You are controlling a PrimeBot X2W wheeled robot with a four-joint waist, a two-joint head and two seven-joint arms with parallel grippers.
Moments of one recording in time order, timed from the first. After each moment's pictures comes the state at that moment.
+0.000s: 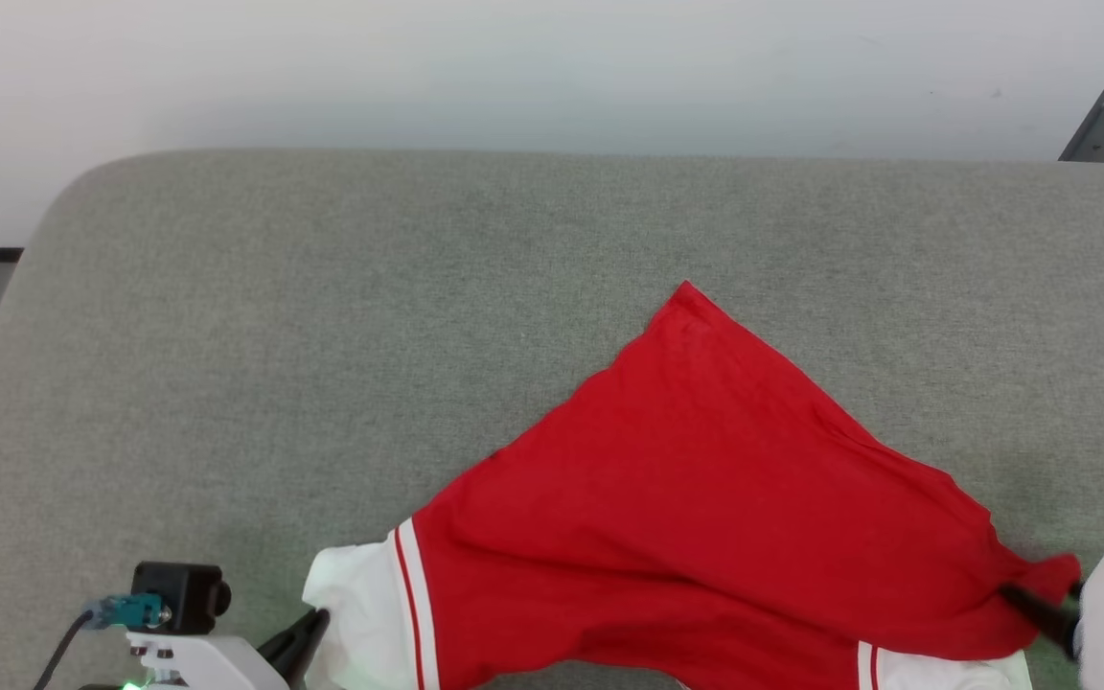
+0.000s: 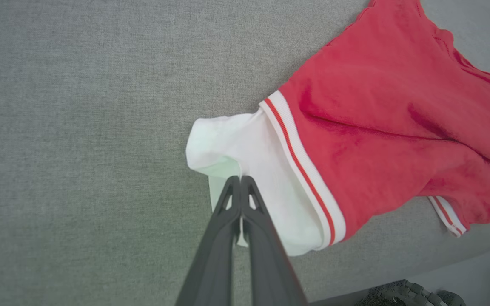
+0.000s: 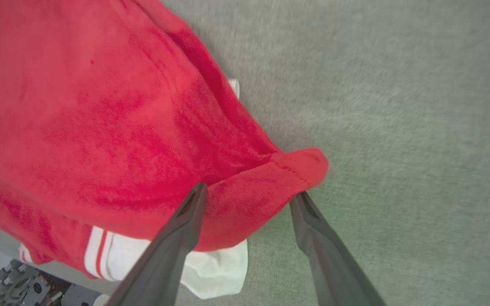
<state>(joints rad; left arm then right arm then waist) -0.25 0.92 -0.90 -0.11 -1.26 0.33 -0.02 -0.10 -0.45 0.03 0.12 0.62 0.13 0.83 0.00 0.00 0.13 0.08</state>
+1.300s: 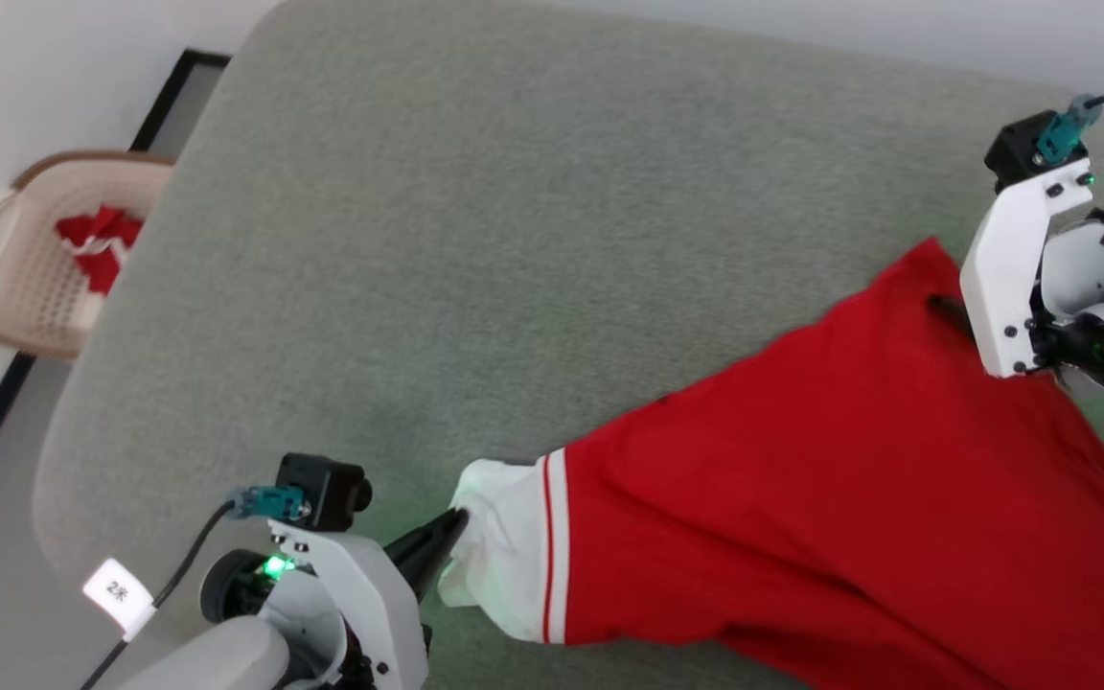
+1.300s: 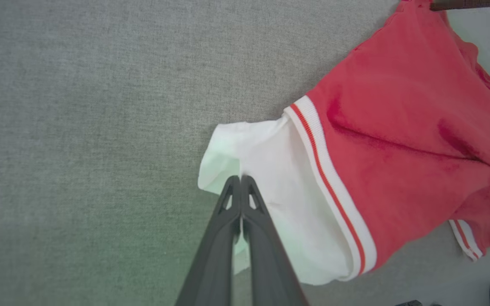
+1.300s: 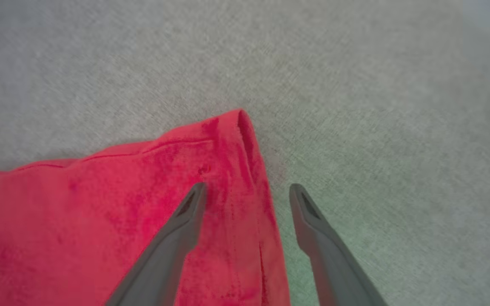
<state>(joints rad) -0.48 0.70 -0.97 0.04 -1.16 0.18 0.04 -0.98 -0.46 0.61 0.70 0.63 0.13 0.75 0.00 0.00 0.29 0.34</state>
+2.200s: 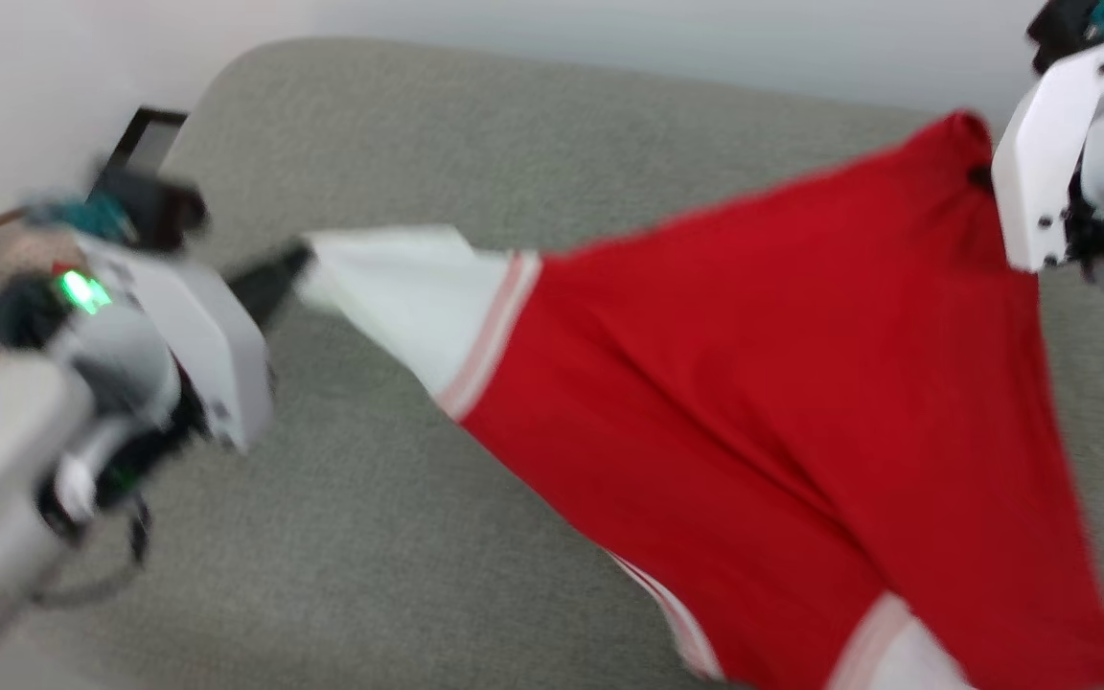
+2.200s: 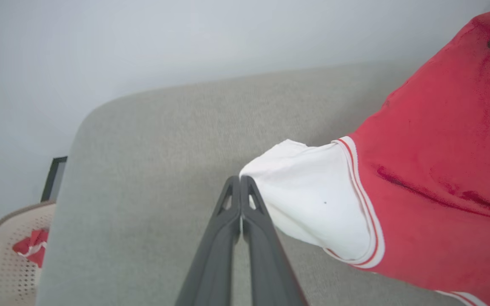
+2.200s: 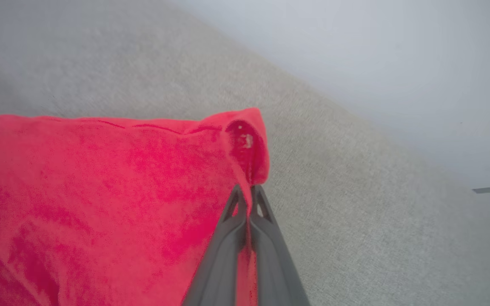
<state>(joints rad) -0.83 0.86 -0.88 0.06 -1.10 0.14 0.24 -1.16 -0.48 0.74 0.77 0.78 0.13 0.70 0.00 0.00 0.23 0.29</state>
